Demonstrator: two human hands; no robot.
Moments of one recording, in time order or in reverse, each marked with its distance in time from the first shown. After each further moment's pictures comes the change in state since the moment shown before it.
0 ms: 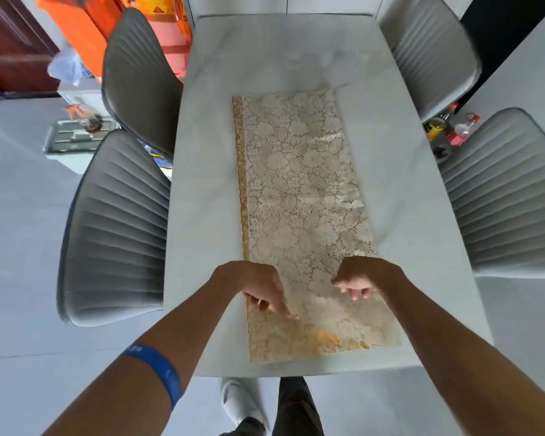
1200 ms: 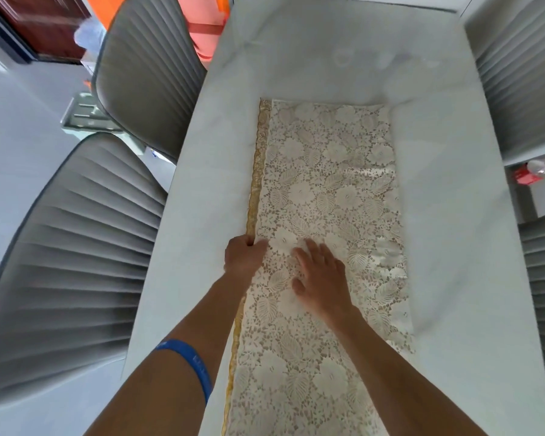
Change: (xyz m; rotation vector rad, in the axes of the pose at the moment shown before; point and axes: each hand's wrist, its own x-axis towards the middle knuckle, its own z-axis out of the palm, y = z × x) left_hand 0.150 -0.077 -0.115 -1.200 1.059 -0.295; right_hand 0.170 -0.081 -0.043 -0.138 0.645 -0.410
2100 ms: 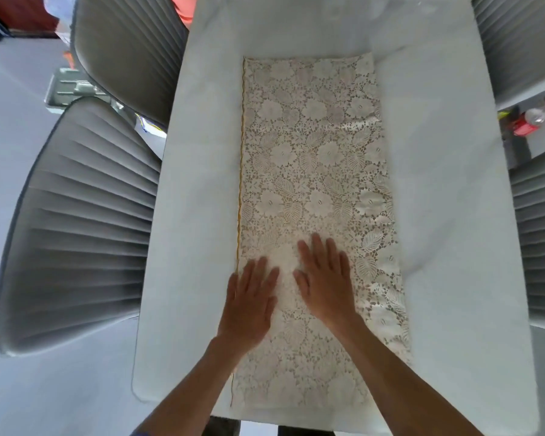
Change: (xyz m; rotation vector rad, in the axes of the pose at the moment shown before) left_hand -0.123 -0.142 -0.018 0.993 -0.183 0.754; right_hand -0.088 0.004 0.053 0.008 0.045 0.066
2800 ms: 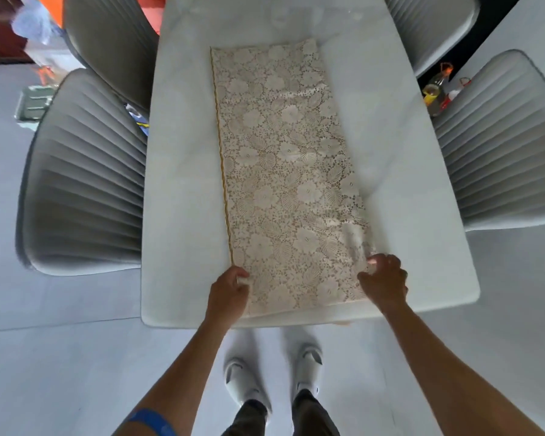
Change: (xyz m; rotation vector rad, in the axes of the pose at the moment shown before) left_hand -0.126 0.011 0.014 -0.656 0.047 -0.401; right_hand -0.196 0.077 0.013 0.317 0.079 0.746
